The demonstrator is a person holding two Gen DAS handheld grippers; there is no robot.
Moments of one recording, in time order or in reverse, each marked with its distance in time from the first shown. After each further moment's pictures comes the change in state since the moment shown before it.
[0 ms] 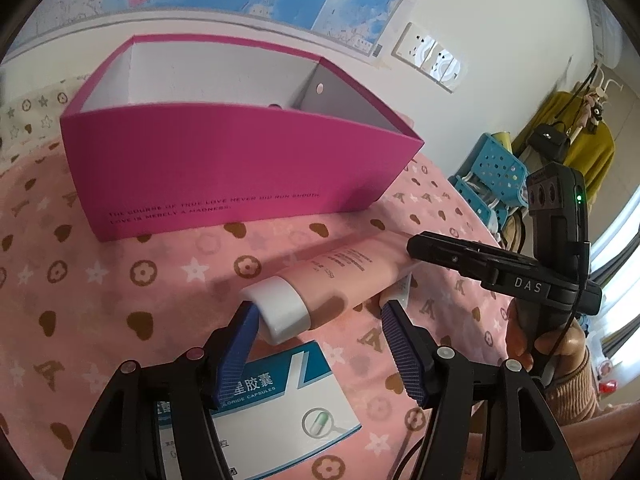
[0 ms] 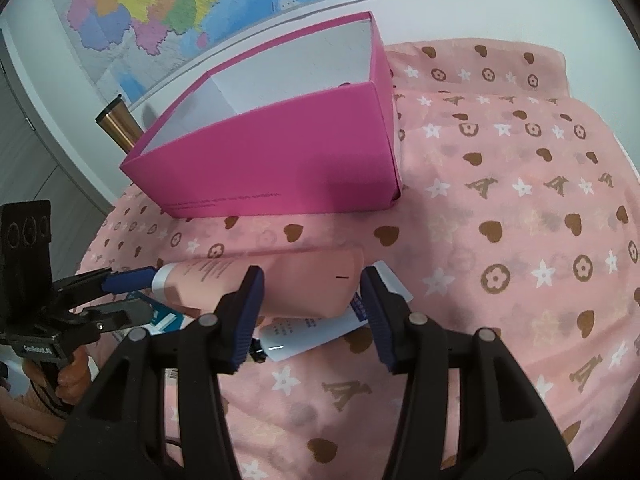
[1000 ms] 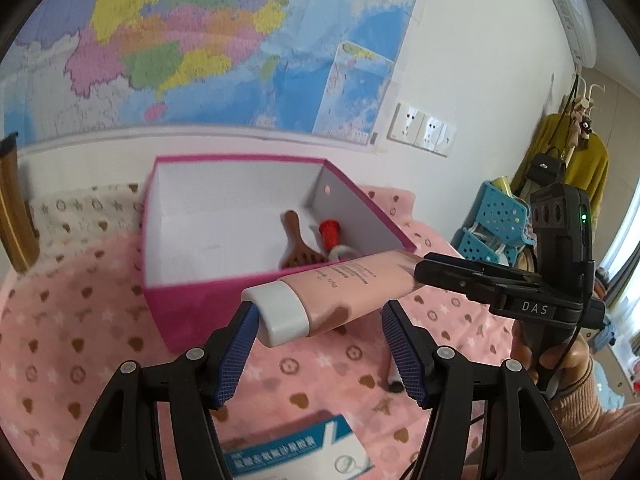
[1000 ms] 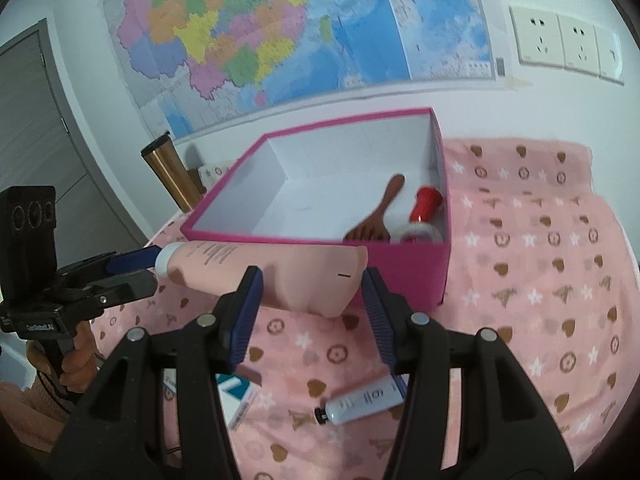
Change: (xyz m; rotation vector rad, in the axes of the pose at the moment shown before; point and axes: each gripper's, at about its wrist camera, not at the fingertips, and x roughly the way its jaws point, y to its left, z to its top) left arm -0.075 -0.006 0.051 0.100 -0.238 0.091; right arm -0.037 0.050 0.055 -0.125 -0.166 0.070
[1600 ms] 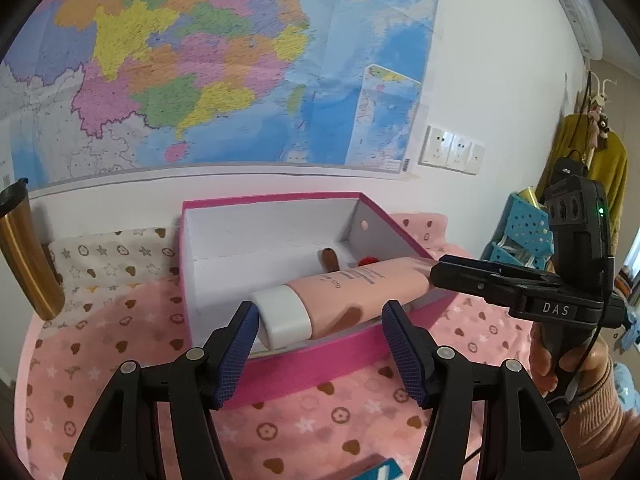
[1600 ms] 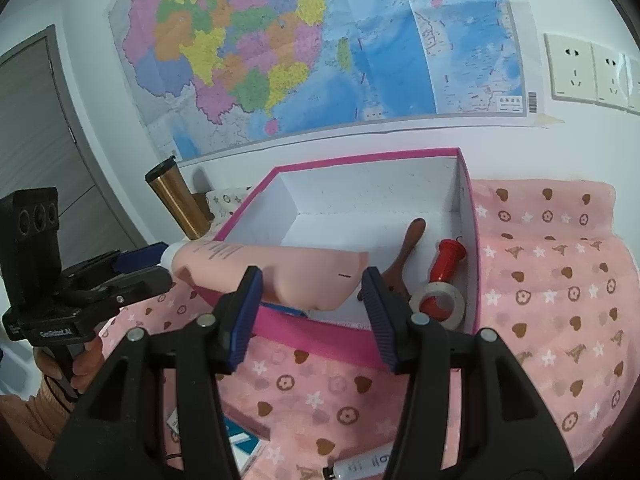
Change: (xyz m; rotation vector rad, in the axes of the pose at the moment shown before) left arm 0.011 0.024 0.040 0.038 -0.044 0.094; right arm 0.030 0.004 0.045 -0.014 -0.038 0.041
